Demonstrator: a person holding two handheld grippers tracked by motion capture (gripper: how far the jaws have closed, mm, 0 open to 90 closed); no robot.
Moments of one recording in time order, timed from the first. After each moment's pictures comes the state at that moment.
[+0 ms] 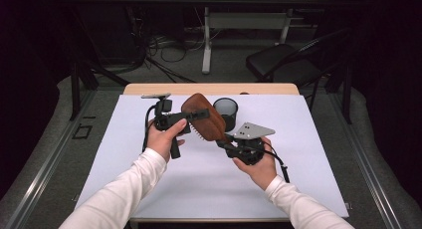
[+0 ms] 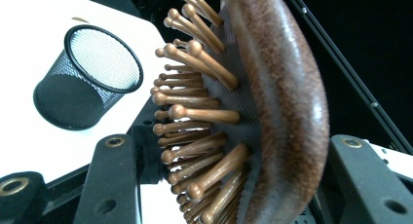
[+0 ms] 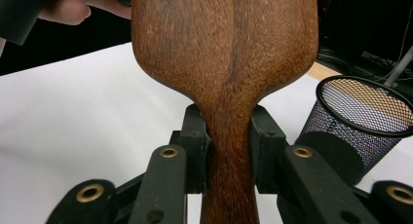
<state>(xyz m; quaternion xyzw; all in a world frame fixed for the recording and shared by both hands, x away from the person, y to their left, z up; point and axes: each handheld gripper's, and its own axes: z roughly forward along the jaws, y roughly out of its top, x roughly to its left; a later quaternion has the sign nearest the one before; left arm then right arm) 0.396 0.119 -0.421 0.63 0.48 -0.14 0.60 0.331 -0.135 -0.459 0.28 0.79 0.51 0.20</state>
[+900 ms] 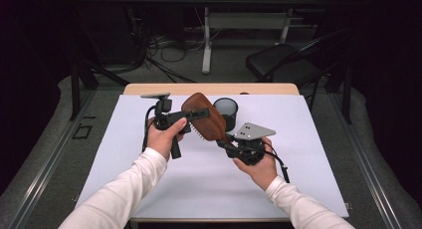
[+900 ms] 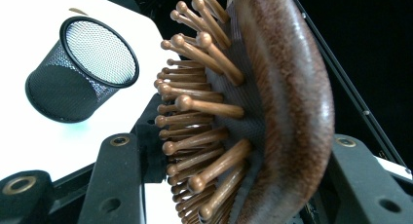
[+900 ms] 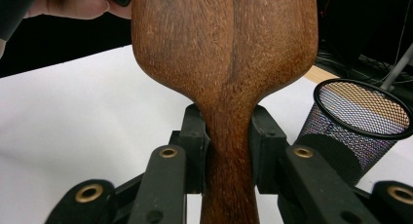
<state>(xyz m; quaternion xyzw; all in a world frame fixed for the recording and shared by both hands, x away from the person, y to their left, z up) 0.395 0.118 -0.418 0.62 0.49 -0.16 0.59 0.329 -0.136 -0.458 0.28 0.78 0.52 0.20</state>
